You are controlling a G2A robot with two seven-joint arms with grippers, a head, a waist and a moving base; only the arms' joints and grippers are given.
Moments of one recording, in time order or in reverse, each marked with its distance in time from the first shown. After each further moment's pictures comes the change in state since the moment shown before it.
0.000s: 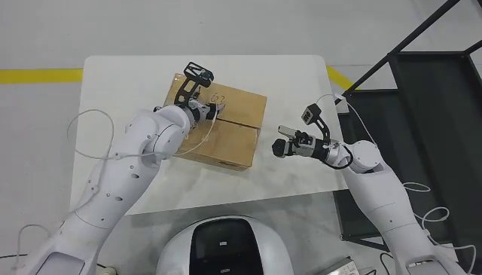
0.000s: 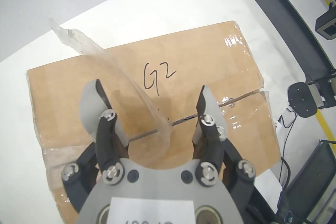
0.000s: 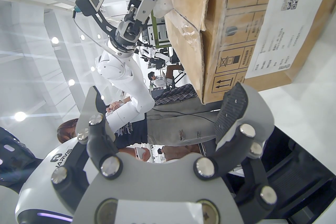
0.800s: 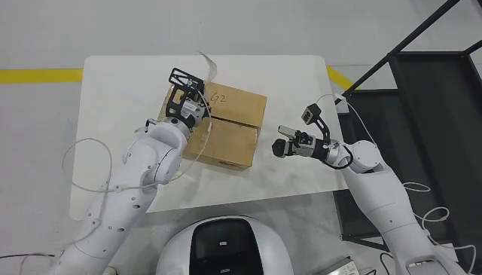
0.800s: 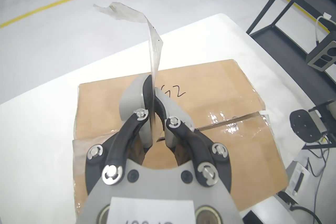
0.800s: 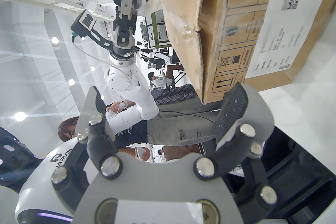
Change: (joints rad) left arm 0.227 0.014 -0.090 -0.176 0.245 0.080 0.361; right arm 0.000 0.000 0.000 0.000 0.000 0.000 0.000
